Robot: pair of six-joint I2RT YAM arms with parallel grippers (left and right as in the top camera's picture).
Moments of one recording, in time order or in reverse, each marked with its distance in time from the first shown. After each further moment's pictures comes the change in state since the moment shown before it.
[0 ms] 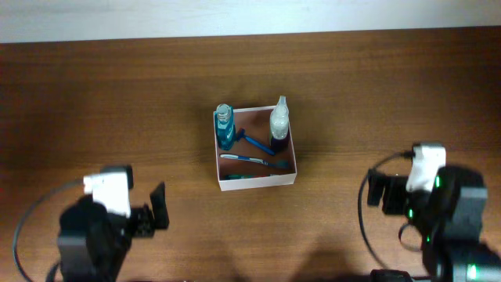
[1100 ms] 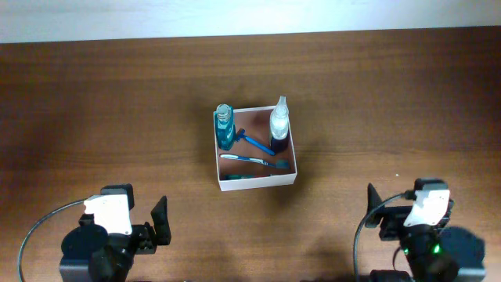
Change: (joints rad) left arm 0.000 -0.119 -0.064 -0.023 0.015 -0.018; right arm 0.025 -0.411 -0.243 0.194 -0.017 -0.056
